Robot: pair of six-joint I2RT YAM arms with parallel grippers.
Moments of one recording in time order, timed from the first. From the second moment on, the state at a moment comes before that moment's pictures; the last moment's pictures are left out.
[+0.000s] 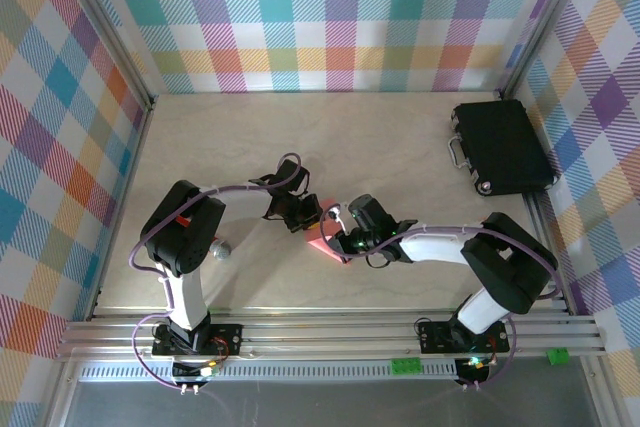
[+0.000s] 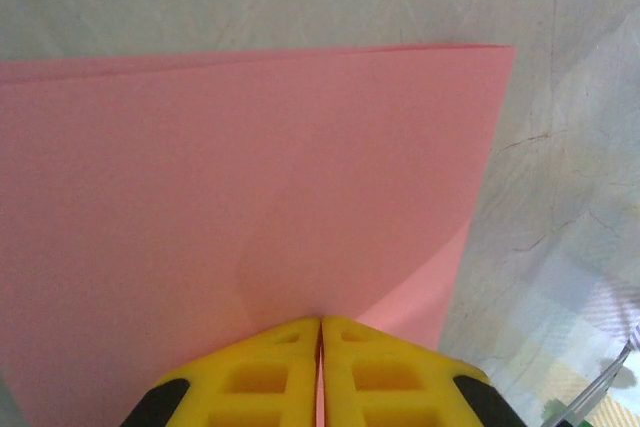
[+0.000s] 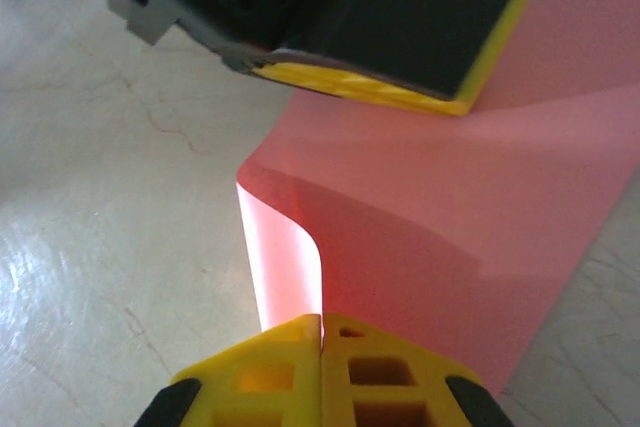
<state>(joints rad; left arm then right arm) -0.57 1.87 1.03 -0.24 0.43 -0.91 0.81 1.57 0.64 0.09 -0.26 0.21</state>
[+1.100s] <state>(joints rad) -0.58 1.88 1.04 -0.24 0.44 -0.91 0.81 1.61 0.70 0.00 -0.15 0.25</state>
